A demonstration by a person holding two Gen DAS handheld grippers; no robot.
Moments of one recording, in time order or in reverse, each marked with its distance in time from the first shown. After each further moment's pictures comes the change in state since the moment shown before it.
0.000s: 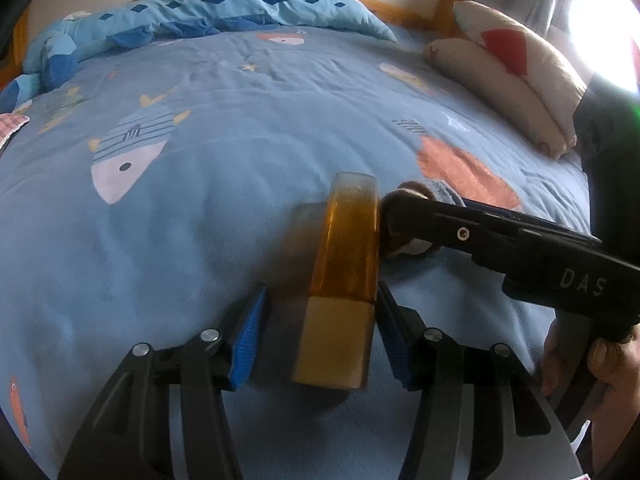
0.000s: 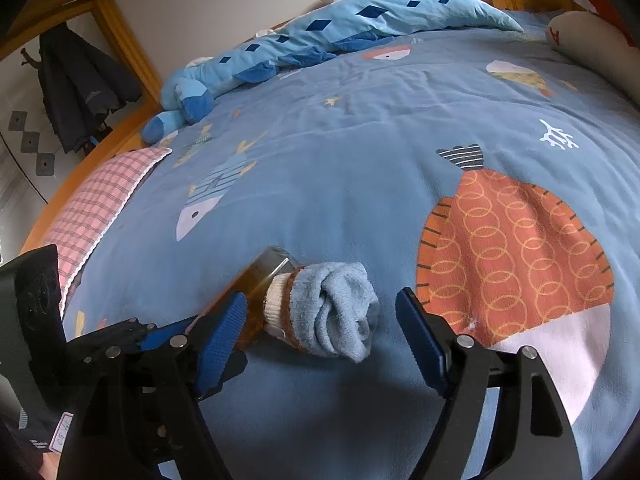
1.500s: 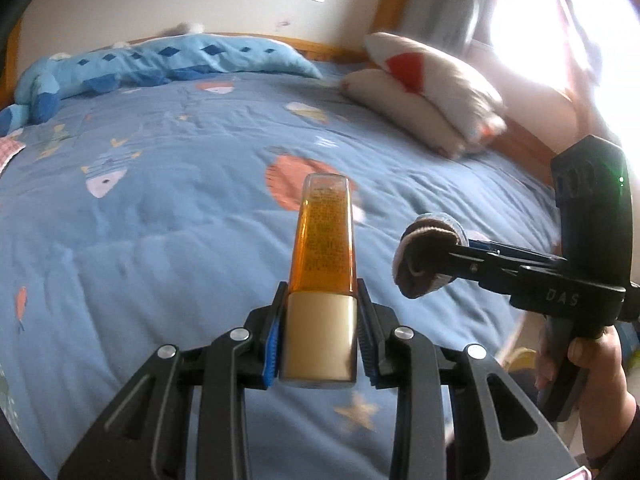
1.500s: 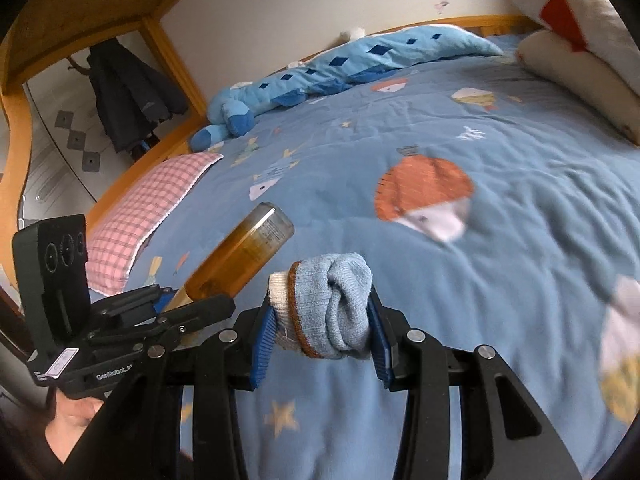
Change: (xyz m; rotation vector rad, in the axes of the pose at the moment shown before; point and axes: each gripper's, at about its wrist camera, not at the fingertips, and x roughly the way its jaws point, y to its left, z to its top) left arm -0.140 -0.121 -0.080 0.080 -0.135 -0.151; right arm -0.210 -0.008 -0.106 -0.019 -0.086 0.083
